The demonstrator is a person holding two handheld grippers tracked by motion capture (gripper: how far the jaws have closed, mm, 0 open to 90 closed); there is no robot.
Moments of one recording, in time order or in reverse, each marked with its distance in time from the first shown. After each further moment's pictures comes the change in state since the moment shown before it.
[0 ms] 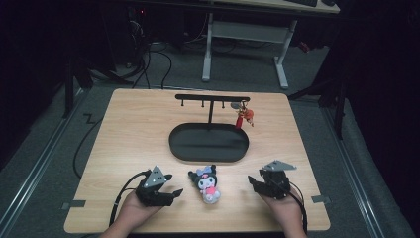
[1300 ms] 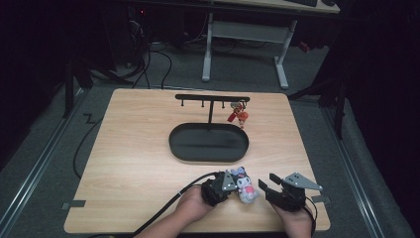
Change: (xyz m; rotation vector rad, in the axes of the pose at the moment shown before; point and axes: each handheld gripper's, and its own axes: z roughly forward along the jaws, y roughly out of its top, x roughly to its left) left arm -0.107 0.090 0.118 0.154 -0.111 0.278; right arm -0.015 -0.032 -0.031 -0.208 0.051 0.104
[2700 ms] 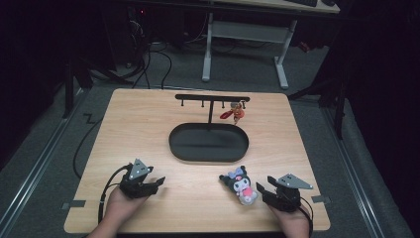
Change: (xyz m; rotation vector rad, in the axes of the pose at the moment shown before) left arm 0.093 -0.157 -0.132 -0.115 0.292 -0.371; right arm 0.002 -0.009 0.015 0.086 -0.043 -0.051
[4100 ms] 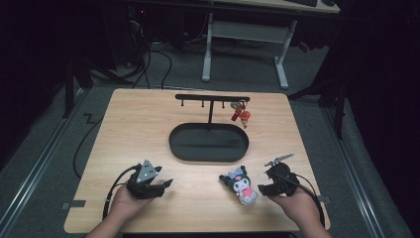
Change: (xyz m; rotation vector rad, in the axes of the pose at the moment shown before) left arm -0.013 0.009 0.007 -0.029 -0.062 0.107; right arm 0.004 0.069 0.006 0.558 -0.040 -0.063
